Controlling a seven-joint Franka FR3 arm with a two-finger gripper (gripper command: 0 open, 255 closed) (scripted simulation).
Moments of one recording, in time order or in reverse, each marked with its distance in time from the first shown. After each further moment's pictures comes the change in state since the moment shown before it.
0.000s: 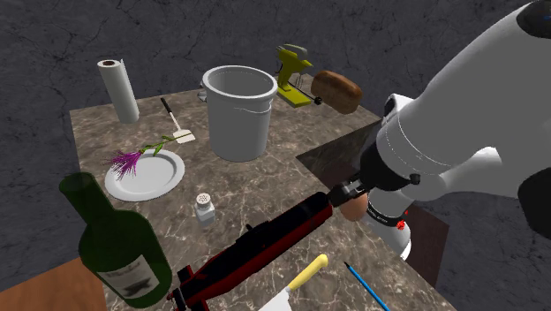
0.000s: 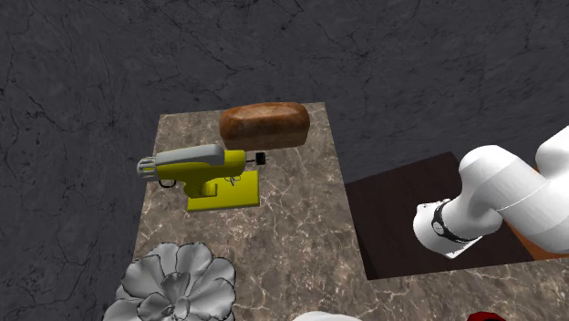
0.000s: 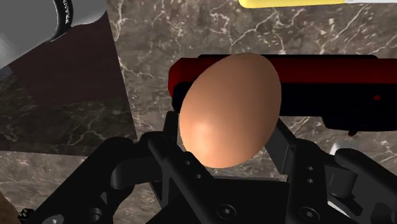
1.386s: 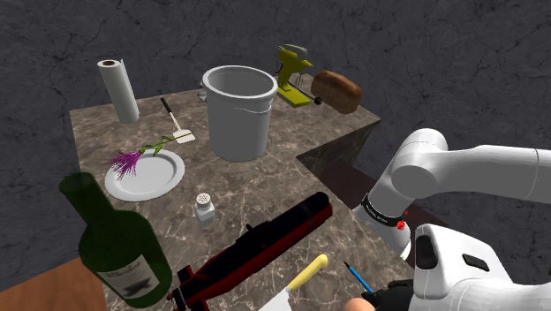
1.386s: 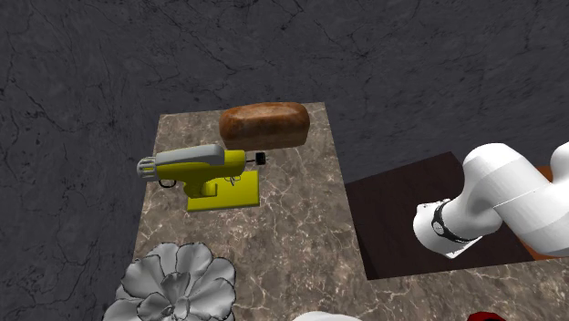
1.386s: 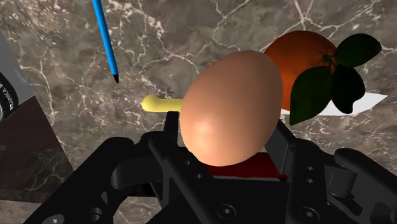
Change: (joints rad) arm -0.177 0.120 0.377 0.395 0.228 -0.024 0.304
